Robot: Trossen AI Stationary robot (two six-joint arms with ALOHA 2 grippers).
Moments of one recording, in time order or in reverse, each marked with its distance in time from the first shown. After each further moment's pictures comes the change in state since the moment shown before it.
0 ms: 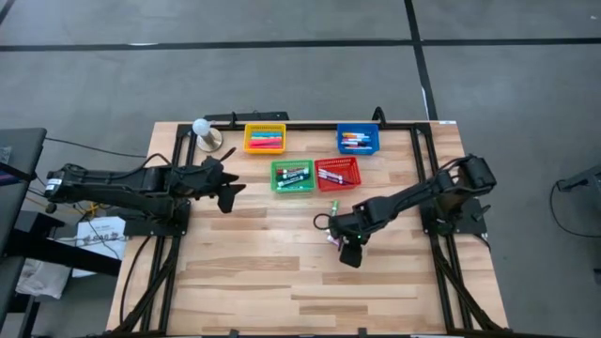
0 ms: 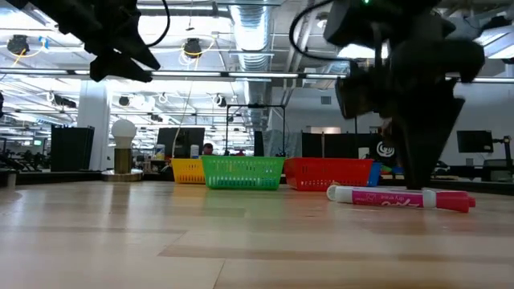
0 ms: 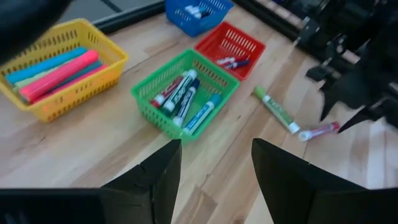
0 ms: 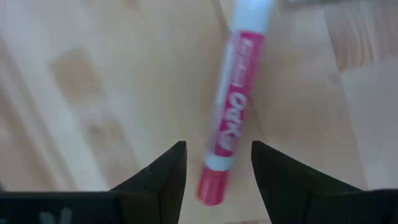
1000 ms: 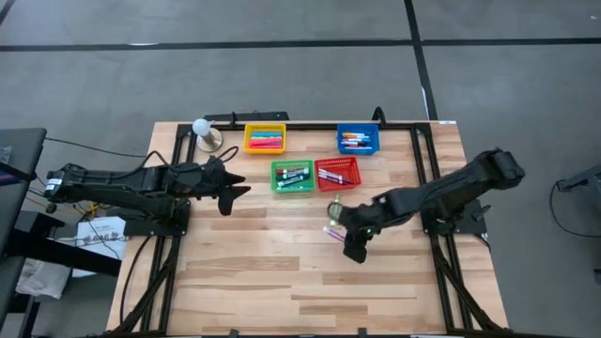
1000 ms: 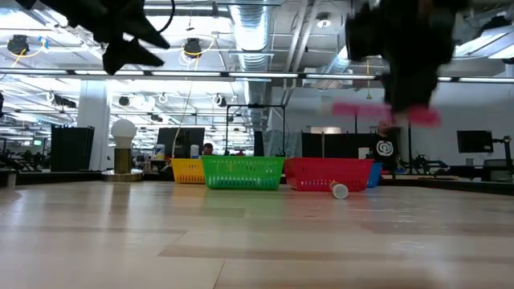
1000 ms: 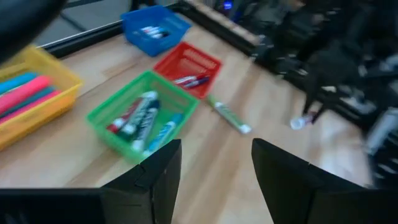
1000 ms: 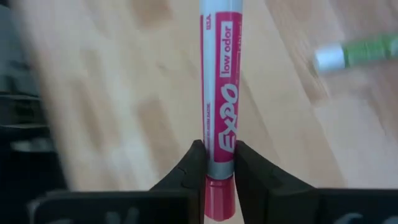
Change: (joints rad) left arm 0.000 0.004 0.001 0.139 0.089 0.054; right arm 0.033 -0.225 -0.005 -0.006 0.123 0.103
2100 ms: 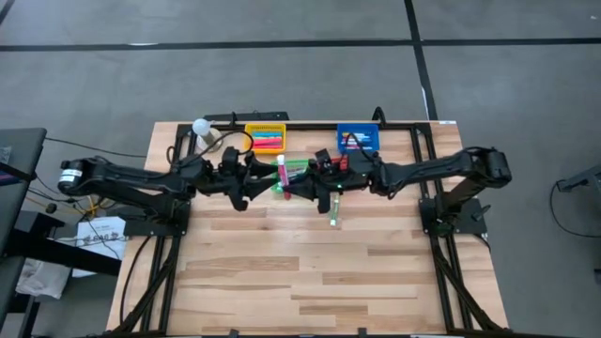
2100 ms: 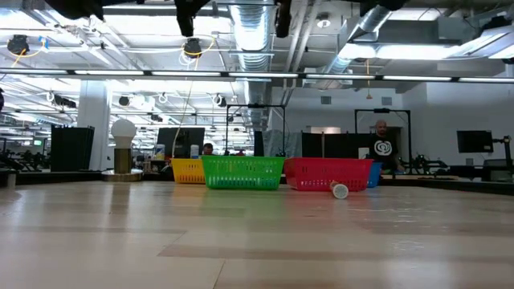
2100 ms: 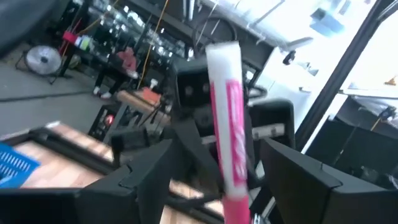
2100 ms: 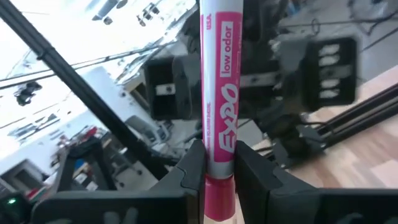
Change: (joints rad) left arm 0.029 0.369 0.003 1.054 0.256 0.022; right arm -0.278 0.065 0.097 1.147 -0.060 -0.065
